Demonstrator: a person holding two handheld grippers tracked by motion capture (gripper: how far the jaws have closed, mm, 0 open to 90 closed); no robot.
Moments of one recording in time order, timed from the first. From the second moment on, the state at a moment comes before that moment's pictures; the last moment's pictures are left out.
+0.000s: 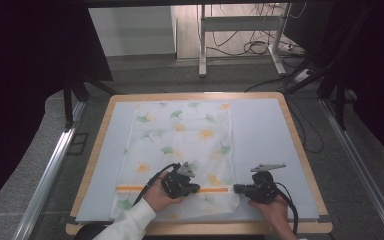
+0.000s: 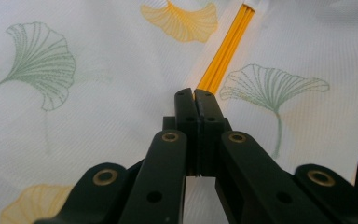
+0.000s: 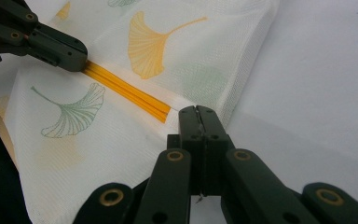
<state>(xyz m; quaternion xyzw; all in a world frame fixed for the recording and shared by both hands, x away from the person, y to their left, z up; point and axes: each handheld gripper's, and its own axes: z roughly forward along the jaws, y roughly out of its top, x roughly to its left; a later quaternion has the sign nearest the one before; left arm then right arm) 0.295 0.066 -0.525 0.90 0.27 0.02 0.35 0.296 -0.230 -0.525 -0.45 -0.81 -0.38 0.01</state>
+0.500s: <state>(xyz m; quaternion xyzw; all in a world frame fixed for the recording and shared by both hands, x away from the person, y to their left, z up) 0.292 0.079 -0.525 0.89 0.29 0.02 0.34 0.296 -0.230 -0.525 -0.45 -0.81 -0.38 0.01</state>
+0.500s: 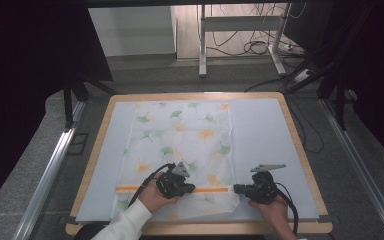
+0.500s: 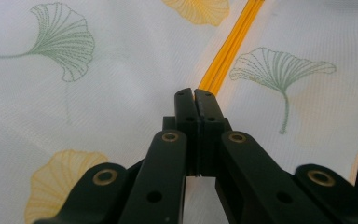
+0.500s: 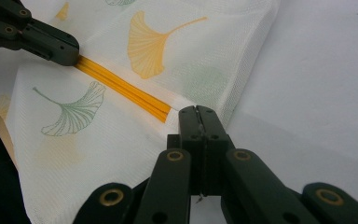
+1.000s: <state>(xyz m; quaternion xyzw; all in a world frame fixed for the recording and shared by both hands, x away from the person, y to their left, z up) 0.291 0.100 -0.525 0.89 0.31 0.02 0.34 0.295 -0.229 -0.525 -0.44 -0.81 -0.37 0.00</state>
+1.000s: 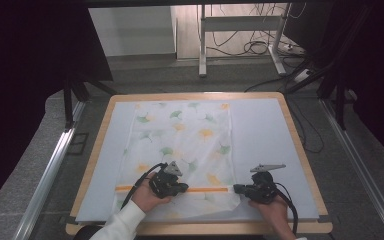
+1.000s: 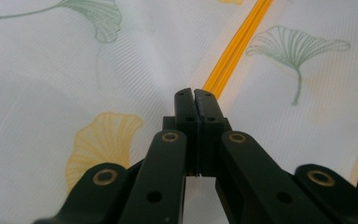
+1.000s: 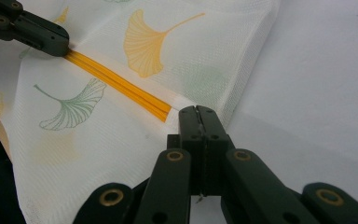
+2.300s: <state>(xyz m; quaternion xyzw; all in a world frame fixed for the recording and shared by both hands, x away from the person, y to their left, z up) 0.284 0.117 -0.525 0.89 0.32 0.03 0.33 0.296 -0.227 -0.524 -0.44 -0.82 -0.37 0.00</state>
